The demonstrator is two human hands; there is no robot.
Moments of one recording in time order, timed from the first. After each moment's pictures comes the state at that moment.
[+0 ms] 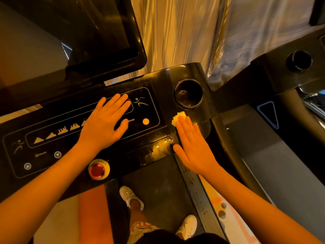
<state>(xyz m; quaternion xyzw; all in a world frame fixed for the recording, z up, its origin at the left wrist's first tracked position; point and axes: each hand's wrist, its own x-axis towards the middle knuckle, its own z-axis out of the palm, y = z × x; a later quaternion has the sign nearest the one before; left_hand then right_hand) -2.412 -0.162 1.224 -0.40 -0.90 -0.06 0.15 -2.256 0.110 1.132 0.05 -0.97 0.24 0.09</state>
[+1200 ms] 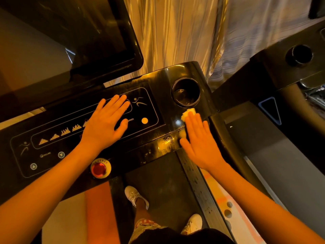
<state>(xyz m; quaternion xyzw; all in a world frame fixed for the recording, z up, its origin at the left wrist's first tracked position) -2.409 -0.159 1.226 -0.40 -0.90 -0.05 0.16 -2.254 0.132 1.129 -0.01 -0.97 0.23 0.09</state>
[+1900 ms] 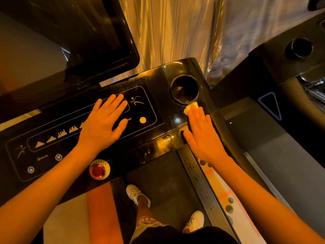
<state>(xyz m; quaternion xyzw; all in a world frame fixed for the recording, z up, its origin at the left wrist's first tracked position) -2.410 -0.160 1.223 -0.41 -0.90 -0.04 0.16 -2.263 0.141 1.131 -0.04 -0.96 0.26 0.10</state>
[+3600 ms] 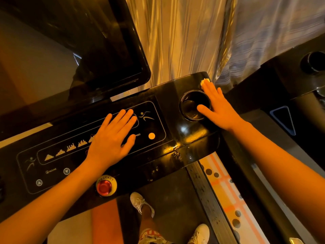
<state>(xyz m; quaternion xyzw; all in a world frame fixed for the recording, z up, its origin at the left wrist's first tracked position) -2.411 -0.160 1.224 -0.40 -0.90 -0.03 0.17 -2.376 0.231 1.174 0.03 -0.93 0.35 0.10</state>
